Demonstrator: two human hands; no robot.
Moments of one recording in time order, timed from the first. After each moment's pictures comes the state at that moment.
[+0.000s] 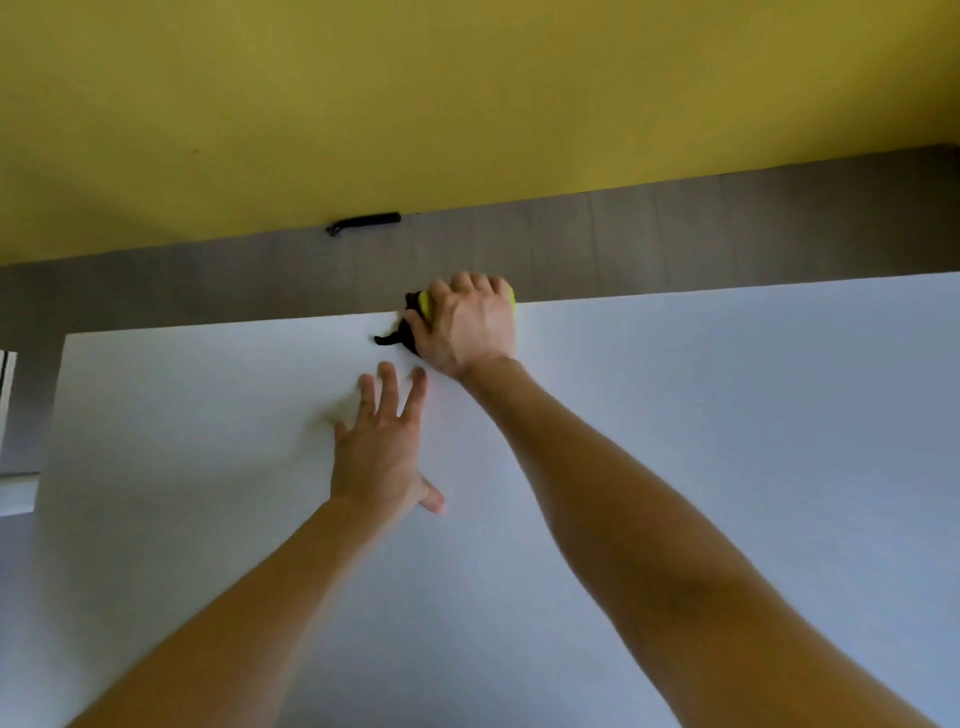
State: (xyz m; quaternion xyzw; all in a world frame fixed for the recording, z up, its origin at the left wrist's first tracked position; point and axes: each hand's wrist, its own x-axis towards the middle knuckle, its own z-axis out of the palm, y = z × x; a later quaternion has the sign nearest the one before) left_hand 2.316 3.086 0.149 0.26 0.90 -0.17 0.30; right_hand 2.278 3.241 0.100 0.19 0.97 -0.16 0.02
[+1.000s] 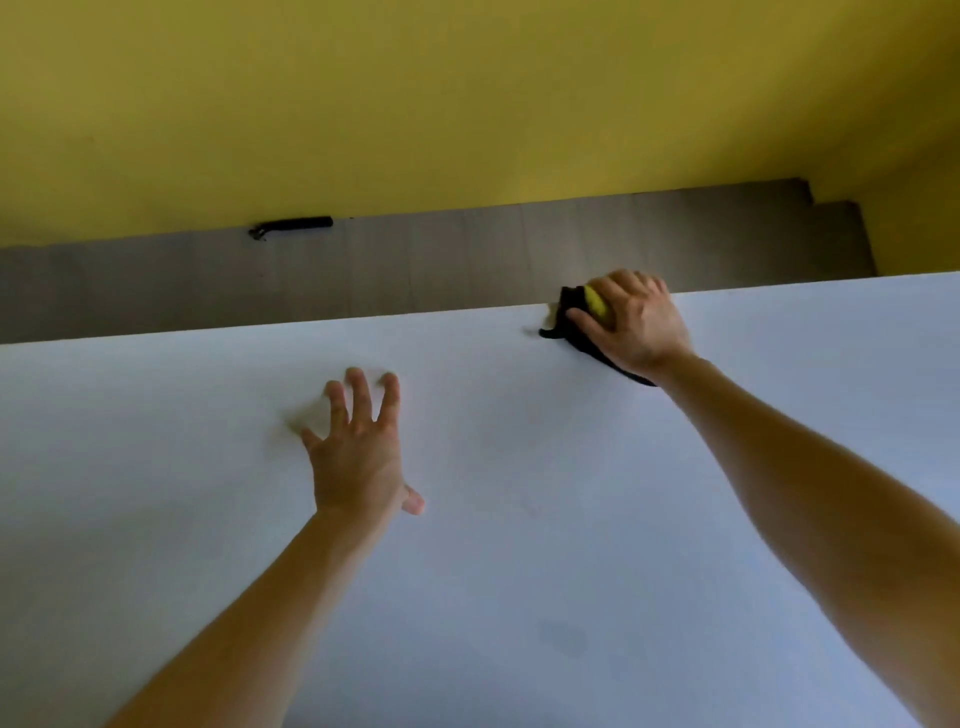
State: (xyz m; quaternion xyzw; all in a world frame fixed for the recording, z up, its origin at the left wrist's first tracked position) left_hand 2.316 3.081 0.151 0.28 0.91 -0.14 0.28; right_hand 2.416 3.435 0.094 0.24 0.96 -0.13 0.02
